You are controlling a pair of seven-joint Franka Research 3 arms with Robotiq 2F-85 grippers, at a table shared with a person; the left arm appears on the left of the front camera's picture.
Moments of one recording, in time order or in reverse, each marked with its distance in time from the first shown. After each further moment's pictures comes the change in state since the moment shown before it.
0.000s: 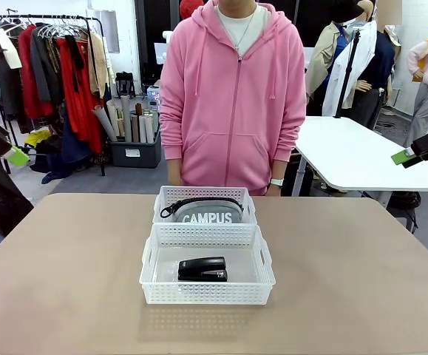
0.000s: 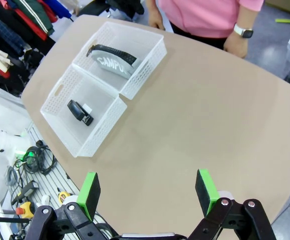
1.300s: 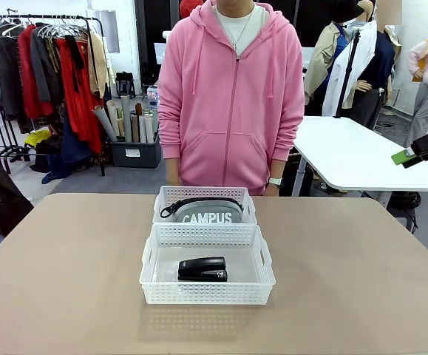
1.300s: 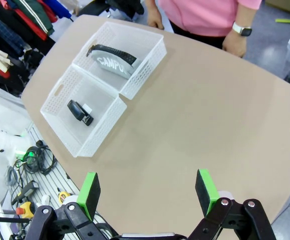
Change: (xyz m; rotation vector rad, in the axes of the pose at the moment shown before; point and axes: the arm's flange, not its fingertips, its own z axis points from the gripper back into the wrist) left arm -0.116 0.141 0.011 -0.076 -0.163 0.362; right arm 0.000 0.000 0.000 0.000 0.000 0.000
